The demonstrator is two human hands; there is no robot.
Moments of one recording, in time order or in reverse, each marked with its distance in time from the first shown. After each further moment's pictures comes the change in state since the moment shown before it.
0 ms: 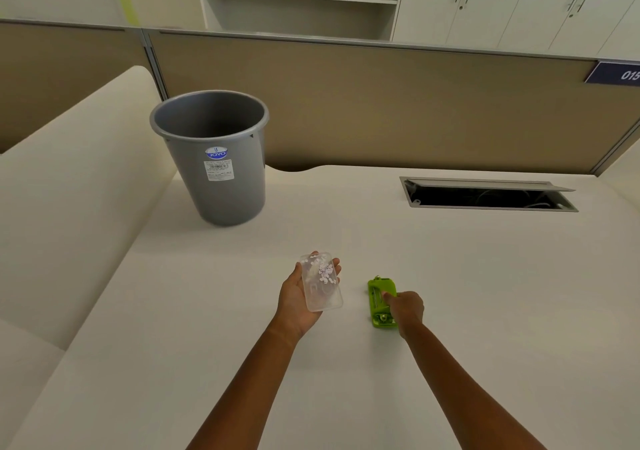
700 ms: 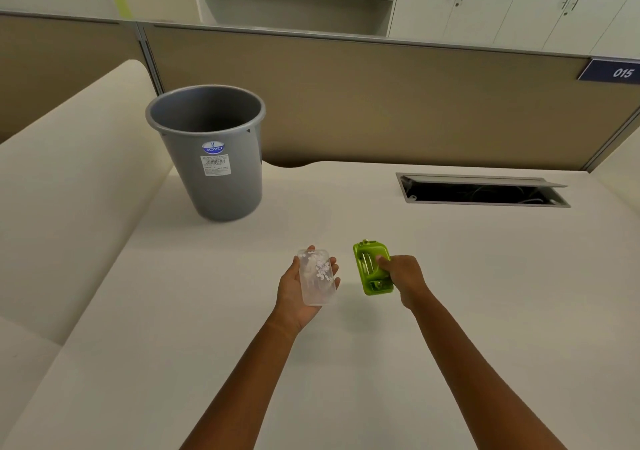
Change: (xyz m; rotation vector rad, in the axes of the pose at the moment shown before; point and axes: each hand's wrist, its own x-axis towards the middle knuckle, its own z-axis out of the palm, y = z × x) left_hand -0.011 0.001 0.010 0.006 0.042 -0.071; right_hand -0.025 -0.057 -0.030 0.244 -0.202 -0.089
